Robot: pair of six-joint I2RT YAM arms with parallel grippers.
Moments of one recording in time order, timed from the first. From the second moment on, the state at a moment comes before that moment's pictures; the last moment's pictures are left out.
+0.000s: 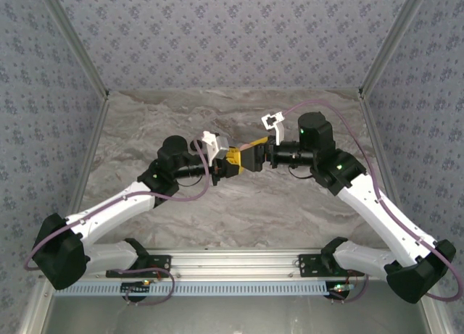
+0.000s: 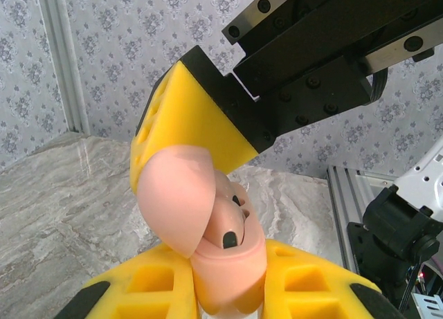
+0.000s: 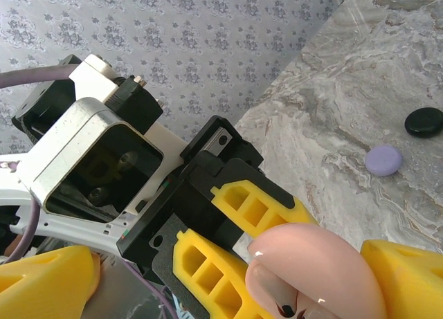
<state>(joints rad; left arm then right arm) -0.75 1.19 0.80 0.33 0.64 -0.05 0.61 1.09 1.15 -0.40 -0.65 0.47</state>
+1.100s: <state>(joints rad) -0.57 1.15 0.64 0.15 0.48 -0.20 0.63 1.09 1.27 -0.62 -0.08 0.37</state>
